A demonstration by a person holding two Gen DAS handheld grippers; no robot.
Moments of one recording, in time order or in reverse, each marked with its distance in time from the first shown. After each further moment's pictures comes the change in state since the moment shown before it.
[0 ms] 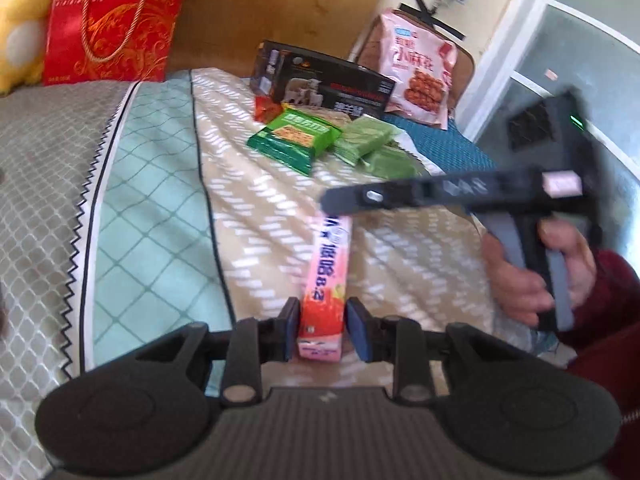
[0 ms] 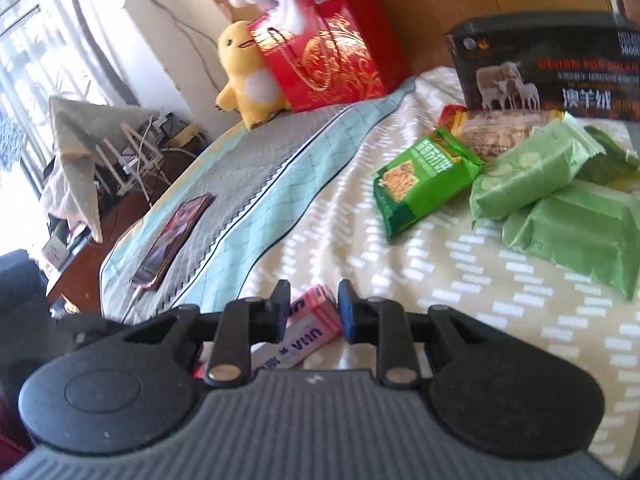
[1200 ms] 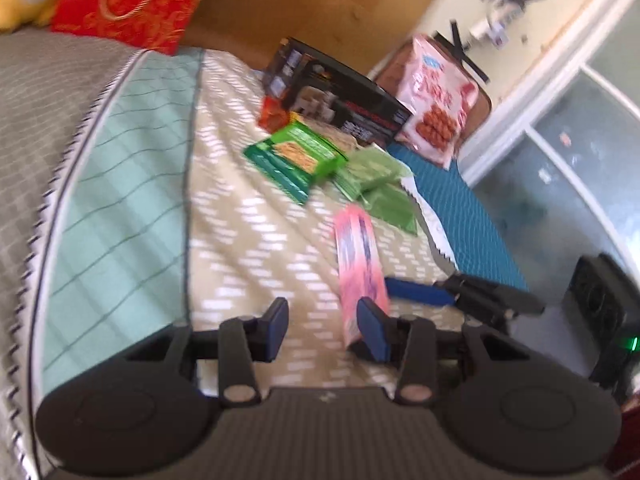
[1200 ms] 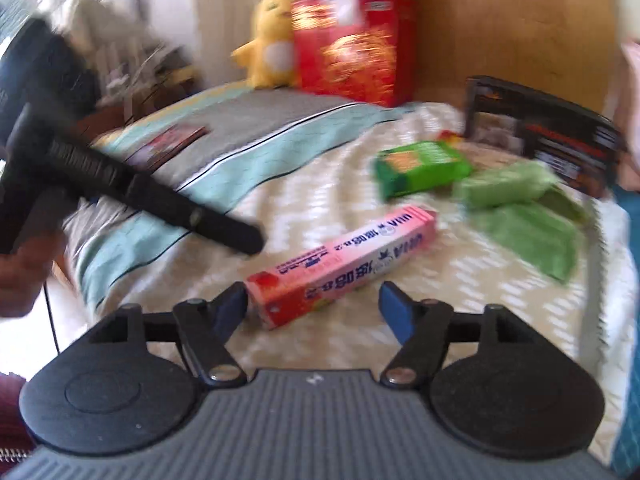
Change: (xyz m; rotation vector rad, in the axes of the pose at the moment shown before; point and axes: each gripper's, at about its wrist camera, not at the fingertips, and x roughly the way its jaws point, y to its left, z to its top) left arm 0.022 0.008 0.032 -0.179 -0.004 -0.090; right arm -0.033 0.025 -0.046 -0.252 -0.031 -0.250
